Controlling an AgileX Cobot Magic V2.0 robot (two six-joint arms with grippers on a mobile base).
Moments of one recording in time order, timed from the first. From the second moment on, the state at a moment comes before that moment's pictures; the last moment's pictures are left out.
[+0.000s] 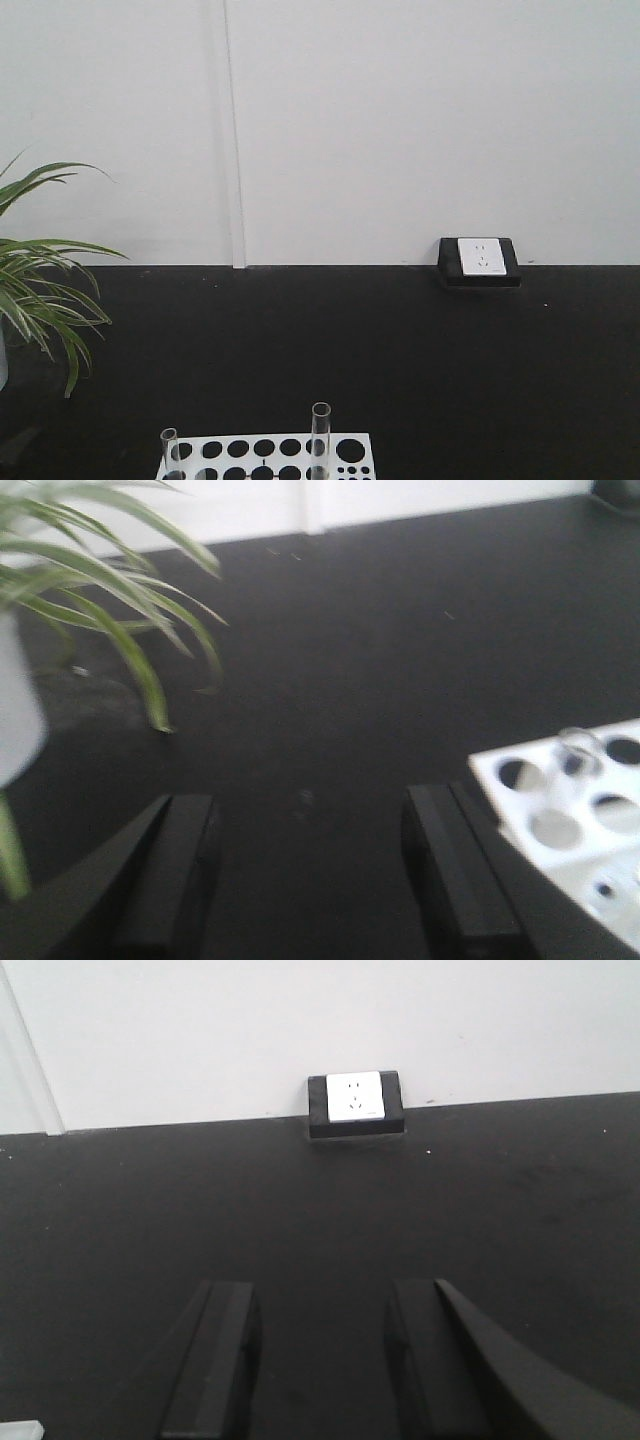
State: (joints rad) left arm -0.13 0.97 -0.45 0.18 -0.03 -0.20; right arm 0.02 0.66 -0.47 -0.11 0.13 0.16
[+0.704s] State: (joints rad) left arm -0.32 1.47 -0.37 0.18 -0.69 -0.21; right arm 0.02 0.66 -0.47 -0.11 0.09 0.16
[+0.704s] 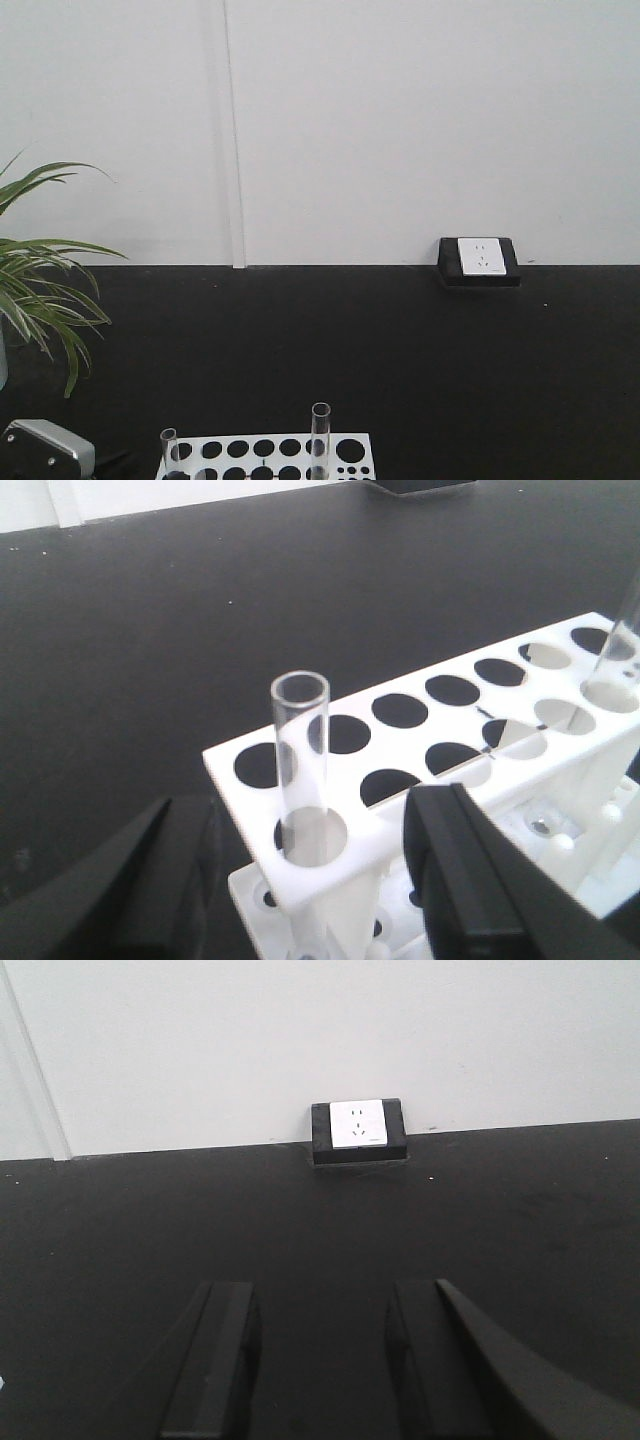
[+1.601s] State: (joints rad) left arm -0.32 1.66 -0.48 0.18 -0.82 -0.23; right arm 0.02 0.66 -0.47 -0.11 0.09 0.16
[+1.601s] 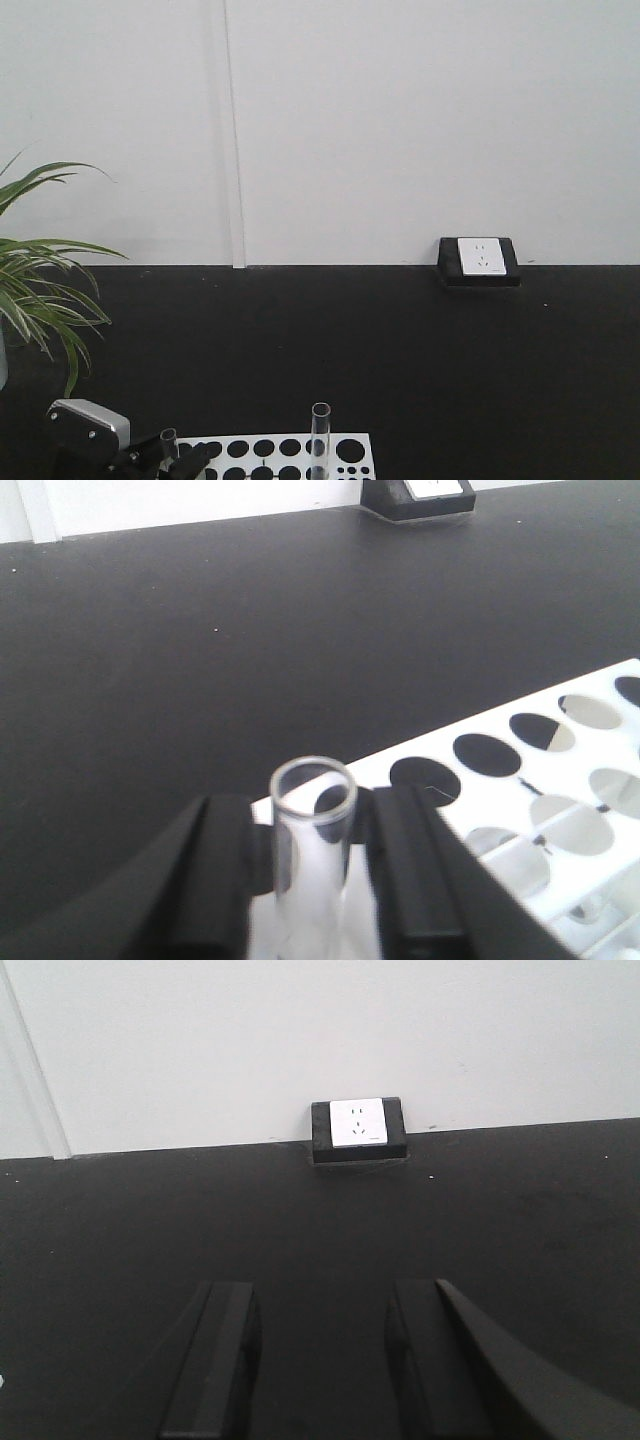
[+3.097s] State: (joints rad) left arm -0.32 0.84 -0.48 0.18 -0.14 -0.21; right arm 0.41 0.88 -0.47 -0.28 -0.10 0.16
